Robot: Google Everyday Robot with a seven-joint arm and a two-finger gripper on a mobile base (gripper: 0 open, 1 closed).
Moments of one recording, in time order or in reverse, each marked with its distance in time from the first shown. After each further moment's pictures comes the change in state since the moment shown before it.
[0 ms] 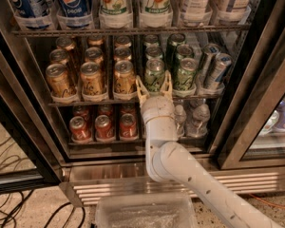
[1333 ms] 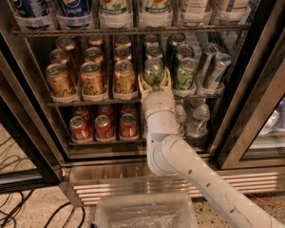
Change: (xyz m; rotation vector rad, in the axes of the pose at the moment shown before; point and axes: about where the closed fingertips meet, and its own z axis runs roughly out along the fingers) arm 0.004 -0.005 0.016 -0.001 0.016 -0.001
